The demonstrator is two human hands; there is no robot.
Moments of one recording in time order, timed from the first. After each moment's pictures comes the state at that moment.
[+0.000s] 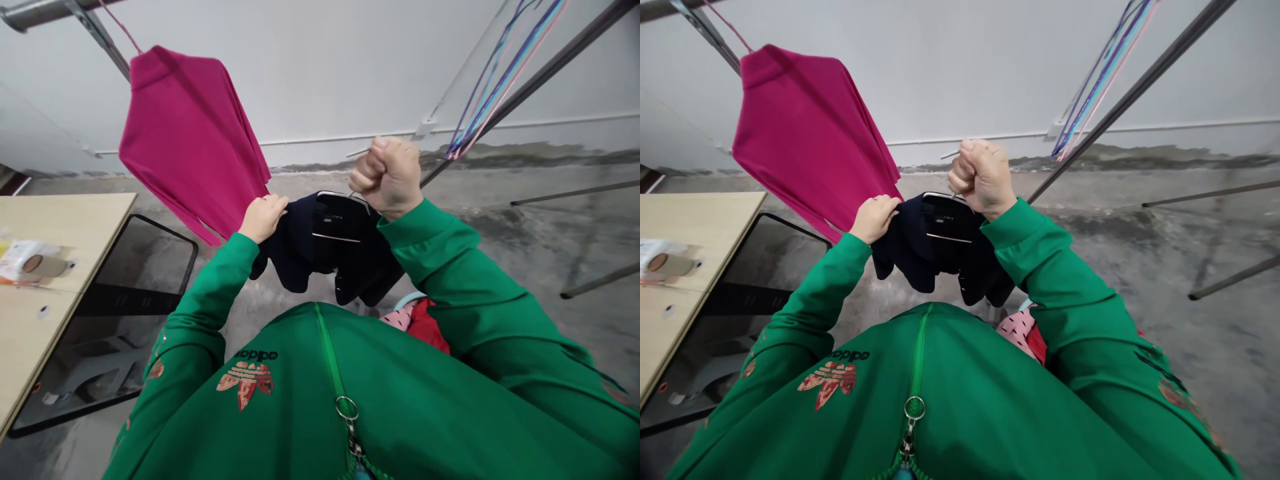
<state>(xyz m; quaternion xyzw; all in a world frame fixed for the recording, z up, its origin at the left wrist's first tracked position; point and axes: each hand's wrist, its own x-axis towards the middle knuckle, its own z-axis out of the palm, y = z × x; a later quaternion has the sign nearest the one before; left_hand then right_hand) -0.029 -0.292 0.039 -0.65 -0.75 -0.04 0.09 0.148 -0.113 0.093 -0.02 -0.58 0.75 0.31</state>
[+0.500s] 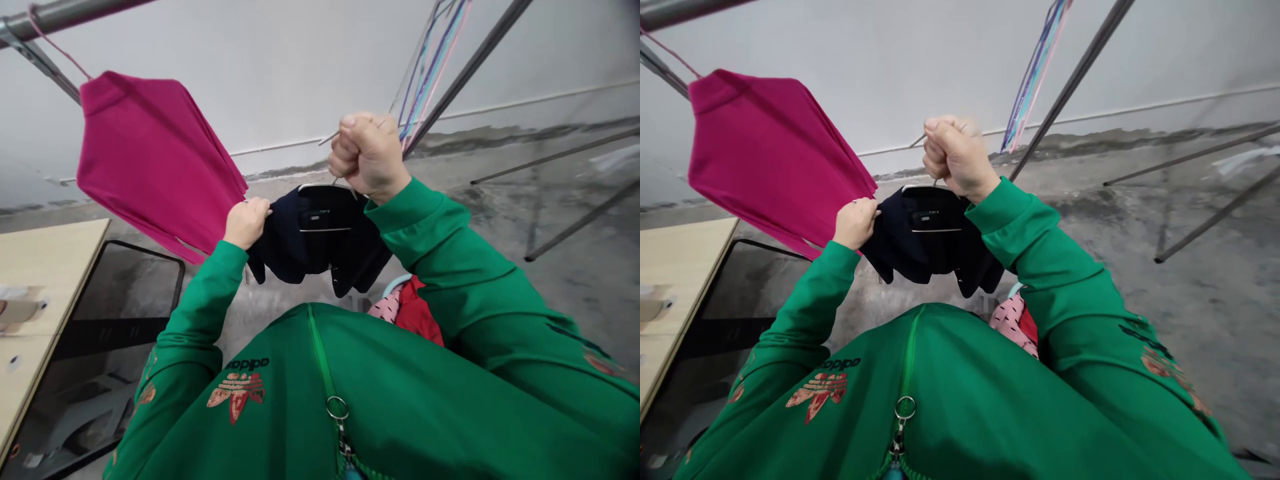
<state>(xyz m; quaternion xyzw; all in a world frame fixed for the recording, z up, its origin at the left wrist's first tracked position) -0.022 -0.271 0.044 -0.65 -0.74 -0.04 0.17 0.156 -0.110 0.124 0.01 -0.58 0.73 0.36</state>
